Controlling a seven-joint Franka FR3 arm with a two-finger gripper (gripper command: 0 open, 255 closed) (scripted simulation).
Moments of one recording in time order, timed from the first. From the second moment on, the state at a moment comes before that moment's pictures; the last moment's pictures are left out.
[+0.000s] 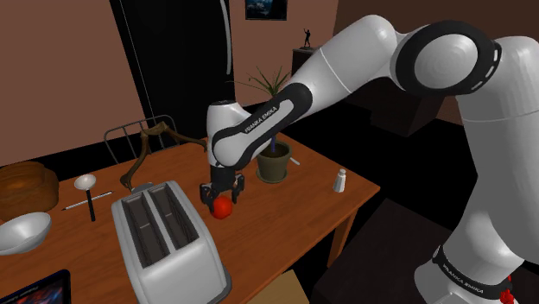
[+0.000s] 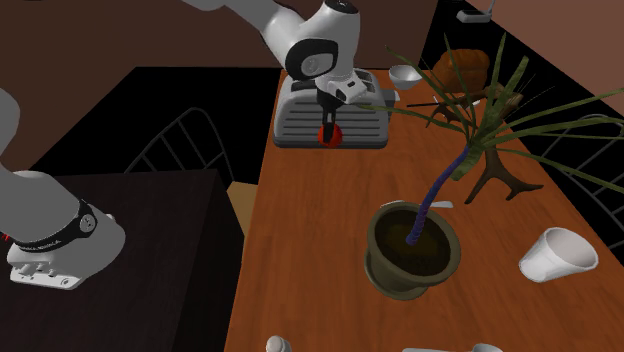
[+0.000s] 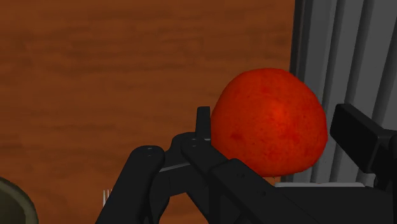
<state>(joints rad) 0.26 0.57 0.20 -1.79 0.04 2.37 0.52</state>
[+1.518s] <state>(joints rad) 0.13 0.28 0.19 -2.02 0.11 2.30 0.36</state>
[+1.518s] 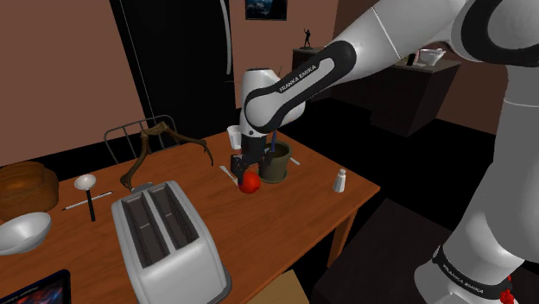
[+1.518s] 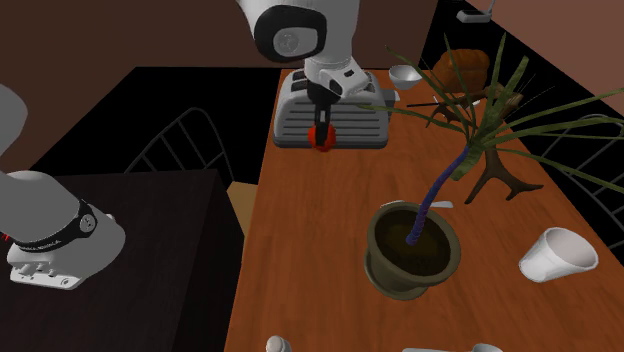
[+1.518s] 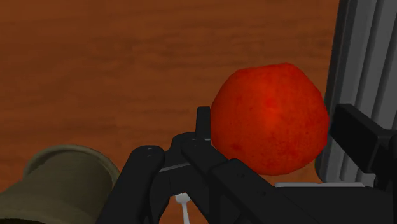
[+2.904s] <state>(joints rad) -0.16 0.02 -0.02 -2.35 0.17 2.31 -0.17</state>
